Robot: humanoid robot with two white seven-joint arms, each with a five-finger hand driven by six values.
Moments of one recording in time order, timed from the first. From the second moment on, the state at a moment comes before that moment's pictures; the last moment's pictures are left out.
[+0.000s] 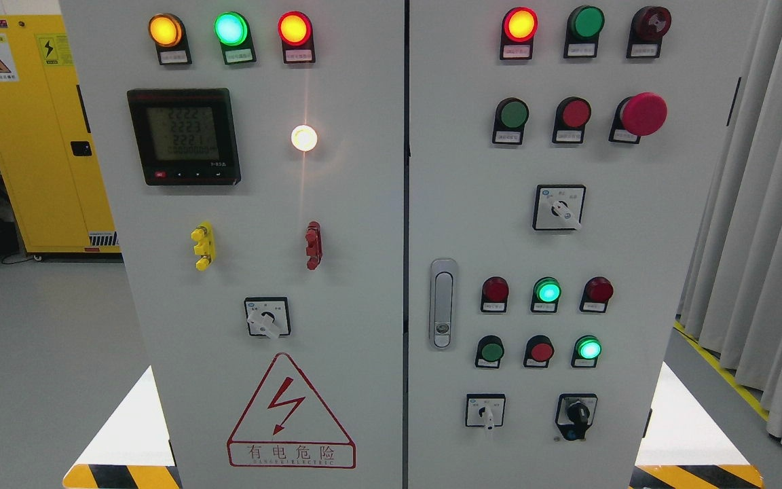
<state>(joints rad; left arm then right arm) 0.38 -0.01 -0.02 -1.73 0.12 -0.31 0.12 0.10 0.12 -0.16 -0.19 0.12 0.01 -0.20</state>
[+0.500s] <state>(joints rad) 0.43 0.04 -0.01 -1.25 0.16 -0.47 -0.13 0.10 0.12 -0.16 -0.19 0.12 0.01 -0.20</state>
